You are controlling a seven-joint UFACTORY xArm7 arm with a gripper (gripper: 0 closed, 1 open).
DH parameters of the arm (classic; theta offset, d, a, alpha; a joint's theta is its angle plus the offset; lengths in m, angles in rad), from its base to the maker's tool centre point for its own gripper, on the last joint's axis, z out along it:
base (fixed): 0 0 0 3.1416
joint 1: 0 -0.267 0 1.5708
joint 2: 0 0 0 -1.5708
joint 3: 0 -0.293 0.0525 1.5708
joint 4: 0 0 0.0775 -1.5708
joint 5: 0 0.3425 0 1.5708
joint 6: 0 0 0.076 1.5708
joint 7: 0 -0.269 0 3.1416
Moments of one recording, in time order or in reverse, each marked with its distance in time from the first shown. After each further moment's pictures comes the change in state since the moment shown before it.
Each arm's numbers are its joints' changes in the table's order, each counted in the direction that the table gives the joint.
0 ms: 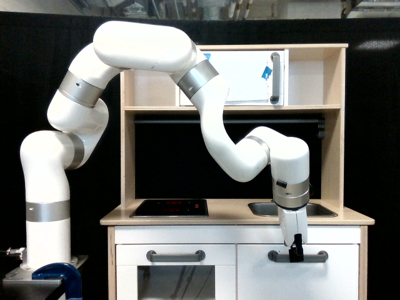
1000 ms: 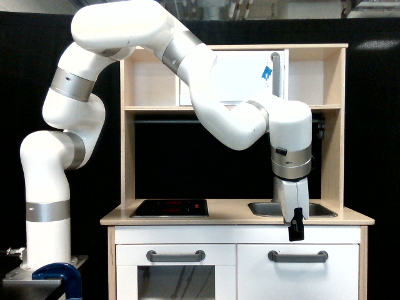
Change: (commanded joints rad) arm 0.056 -0.133 0.105 -0.015 -0.055 0.207 0.007
